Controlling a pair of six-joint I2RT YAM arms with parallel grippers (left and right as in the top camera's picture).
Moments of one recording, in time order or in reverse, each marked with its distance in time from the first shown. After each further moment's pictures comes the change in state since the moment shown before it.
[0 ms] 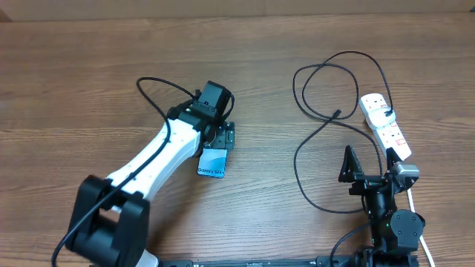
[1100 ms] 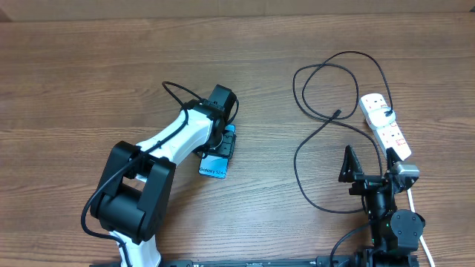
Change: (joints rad) left arm 0.001 0.197 0.049 -0.021 0.147 0.127; right arm 0.000 0.000 0.000 0.000 0.000 0.000
